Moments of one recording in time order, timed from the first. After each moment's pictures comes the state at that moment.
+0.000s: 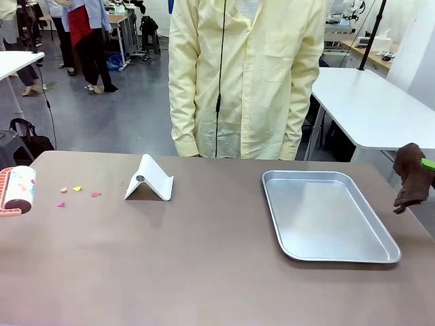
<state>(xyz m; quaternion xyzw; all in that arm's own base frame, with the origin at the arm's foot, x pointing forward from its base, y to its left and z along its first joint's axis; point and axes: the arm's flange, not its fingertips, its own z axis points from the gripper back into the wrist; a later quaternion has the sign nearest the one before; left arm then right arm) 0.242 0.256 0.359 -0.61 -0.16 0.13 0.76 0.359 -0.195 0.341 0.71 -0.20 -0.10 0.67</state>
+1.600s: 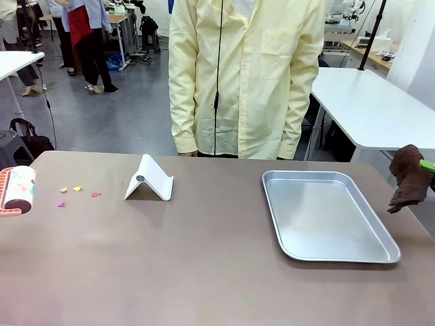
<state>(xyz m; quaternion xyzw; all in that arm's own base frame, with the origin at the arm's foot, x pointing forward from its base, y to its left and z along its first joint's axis) 0.242 0.256 0.359 -0.61 -0.16 0.13 0.76 0.361 -0.194 0.338 0.71 -0.20 -0.10 0.67</state>
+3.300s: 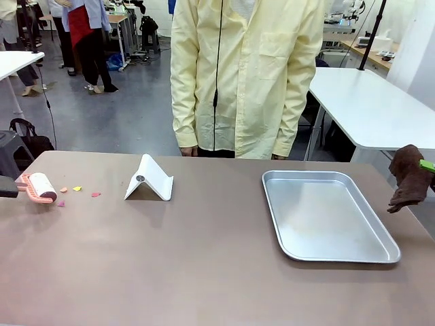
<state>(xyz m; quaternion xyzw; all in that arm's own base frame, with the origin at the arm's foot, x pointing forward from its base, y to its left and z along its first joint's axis) 0.359 0.254 0.330 -0.43 -0.18 0.32 0.82 0.361 -0.194 0.338 0.71 -0.20 -0.10 0.67</state>
